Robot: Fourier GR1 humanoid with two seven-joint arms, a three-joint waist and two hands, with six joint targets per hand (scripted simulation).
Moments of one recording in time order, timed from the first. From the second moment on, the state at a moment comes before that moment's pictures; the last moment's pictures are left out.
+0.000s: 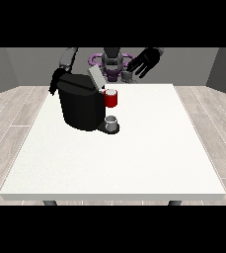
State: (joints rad) left arm -1.00 0.24 0.19 -0.68 -0.69 -0.23 -0.28; right arm -0.28 -0.09 -0.14 -1.11 0.14 -0.21 -0.03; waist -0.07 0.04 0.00
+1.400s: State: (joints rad) left arm -0.42 0.01 0.30 -0.87 -0.28 -0.33 -0.24; right arm -0.29 -0.16 -0.10 -1.29 0.07 -0.02 0.05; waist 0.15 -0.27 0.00
